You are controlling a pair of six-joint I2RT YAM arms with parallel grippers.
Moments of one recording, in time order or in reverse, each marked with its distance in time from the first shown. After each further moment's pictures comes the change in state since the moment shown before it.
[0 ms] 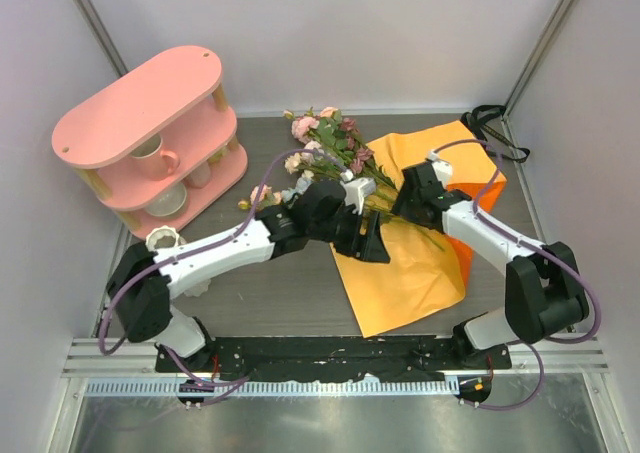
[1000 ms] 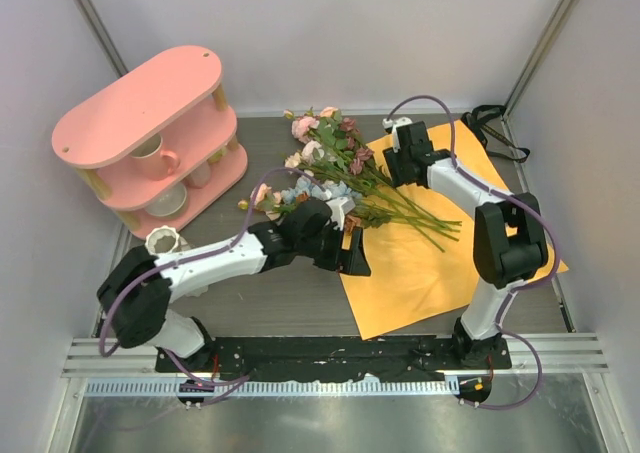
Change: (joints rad) left arm 0.034 0.038 -0.179 0.075 -0.078 -0.027; right arm -0.129 0.335 0.338 0.064 -0.039 -0.753
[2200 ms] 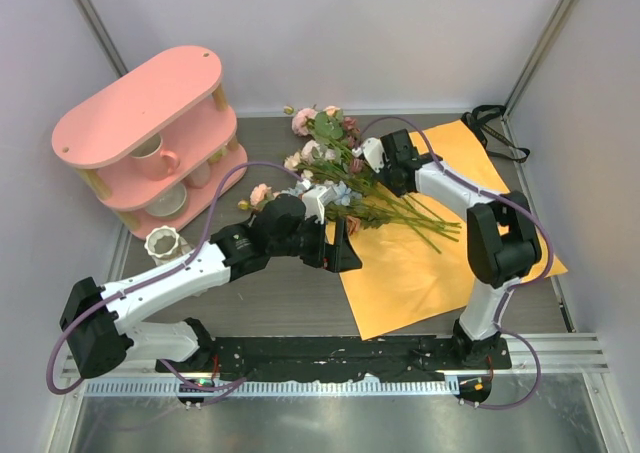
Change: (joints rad) left arm 0.000 -0.297 -0.013 -0.088 -0.043 -0.003; right arm 0.074 0.068 0.029 -0.113 -0.094 -0.465
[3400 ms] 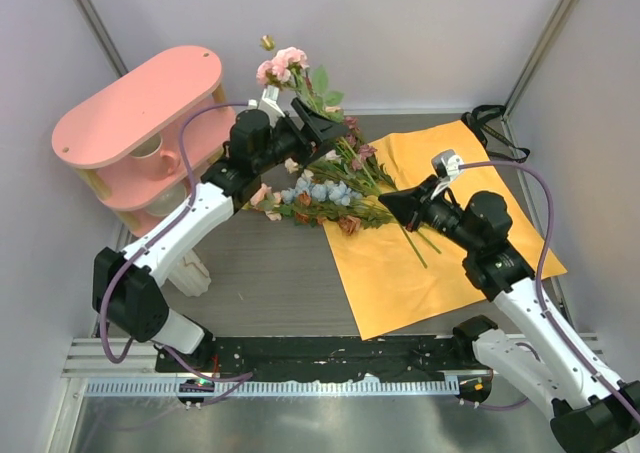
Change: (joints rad) left arm 0.387 0.263 0.370 0.297 0.006 -0.459; right arm 0.044 -1.071 -0.601 0.489 -0.523 0.822
